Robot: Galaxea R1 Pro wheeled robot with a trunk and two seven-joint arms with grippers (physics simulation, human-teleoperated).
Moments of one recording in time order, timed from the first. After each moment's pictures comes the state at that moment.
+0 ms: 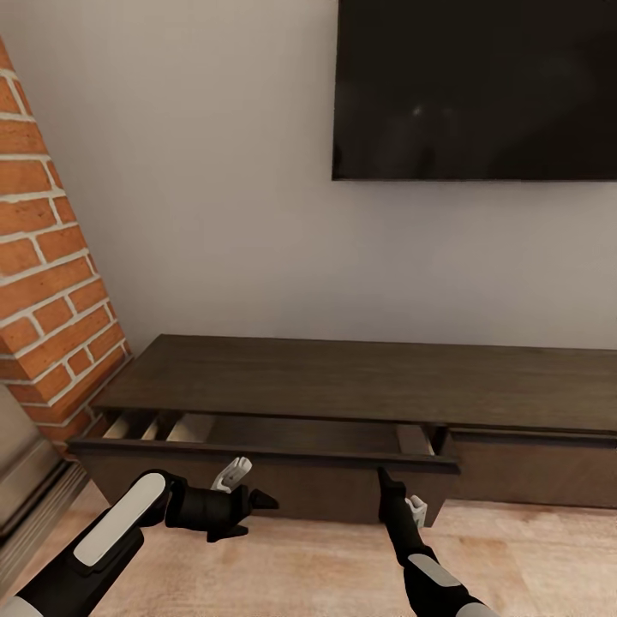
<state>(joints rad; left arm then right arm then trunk) -0.44 0.30 -0.47 -1.26 1.67 0.99 0.42 -0.55 0.07 0.21 -0.22 -1.72 -0.04 0.75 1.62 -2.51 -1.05</state>
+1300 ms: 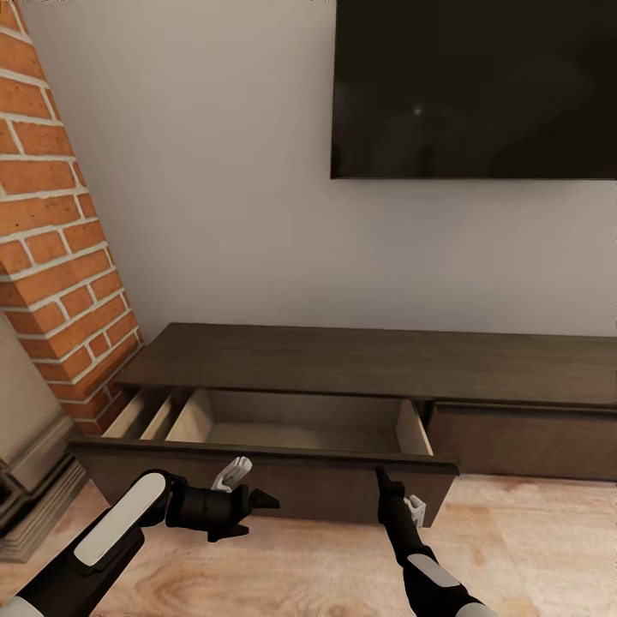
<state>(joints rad) -0.44 0.30 -0.47 -1.26 1.67 0.99 0.41 -0.55 0.07 0.22 -0.22 -1.72 -0.04 0.75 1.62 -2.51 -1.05</state>
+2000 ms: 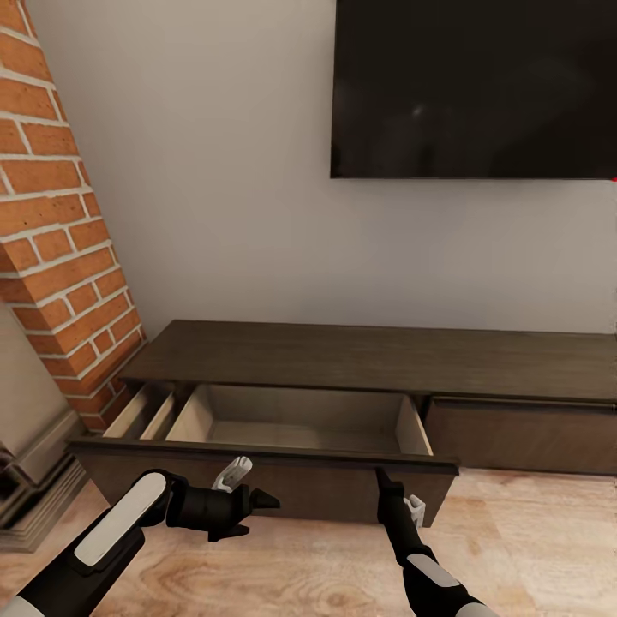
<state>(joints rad) -0.44 0.30 -0.47 -1.26 1.67 0.99 0.41 -0.55 0.07 0.22 -0.22 -1.72 -0.04 0.75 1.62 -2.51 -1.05</state>
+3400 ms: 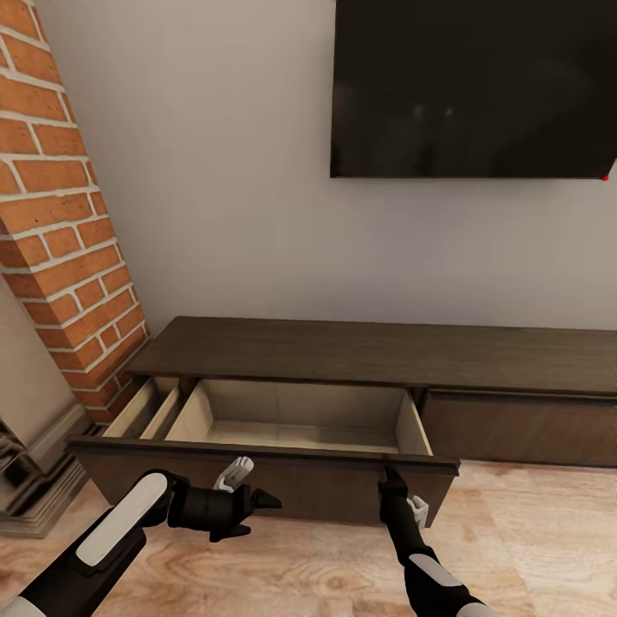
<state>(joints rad) -0.44 0.30 -0.47 -1.26 1.67 0.99 0.42 -0.55 0.06 0.19 -0.22 -1.73 -0.04 0.75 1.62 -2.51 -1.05</state>
